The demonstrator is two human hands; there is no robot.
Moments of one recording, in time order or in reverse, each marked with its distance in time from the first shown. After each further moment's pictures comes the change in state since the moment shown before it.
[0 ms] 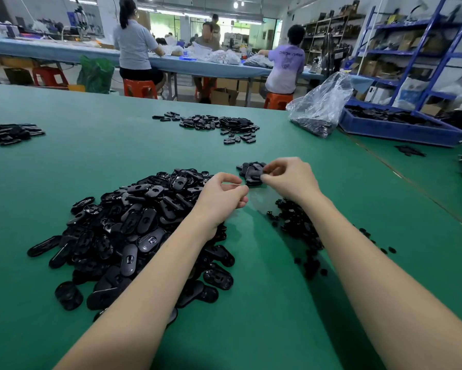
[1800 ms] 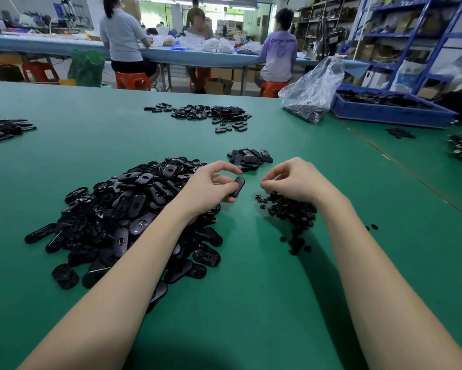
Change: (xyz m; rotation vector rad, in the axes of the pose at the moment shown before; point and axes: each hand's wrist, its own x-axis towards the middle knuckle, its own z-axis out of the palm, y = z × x) left_hand -0.011 0.001 -0.010 0.262 -0.184 0.124; right_hand -0.051 0.011 -0.040 -0.018 -0.265 0.034
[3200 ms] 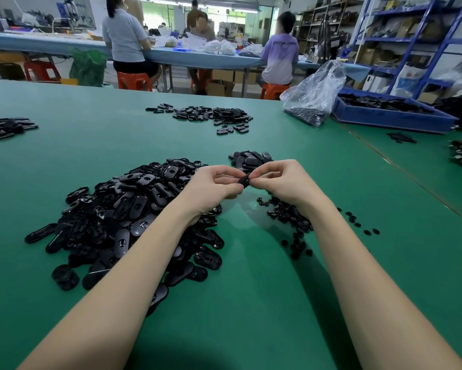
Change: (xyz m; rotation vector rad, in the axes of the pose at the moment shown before) left_hand -0.002 0.007 -0.001 -0.051 -0.003 -0.024; right_hand -0.004 -0.017 0.019 0.367 0.044 -0.023
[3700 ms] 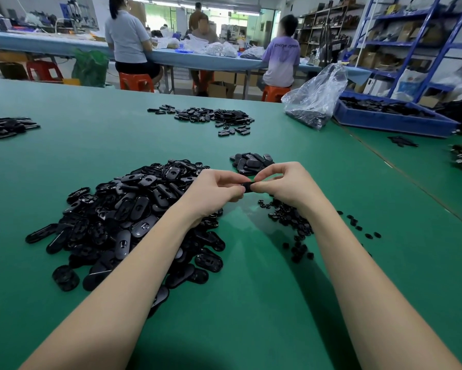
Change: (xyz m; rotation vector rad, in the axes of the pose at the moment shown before) left_hand -0.002 0.000 0.001 0.090 -0.016 0.030; right_hand 0.001 -0.002 0.000 -0.104 0.066 0.047
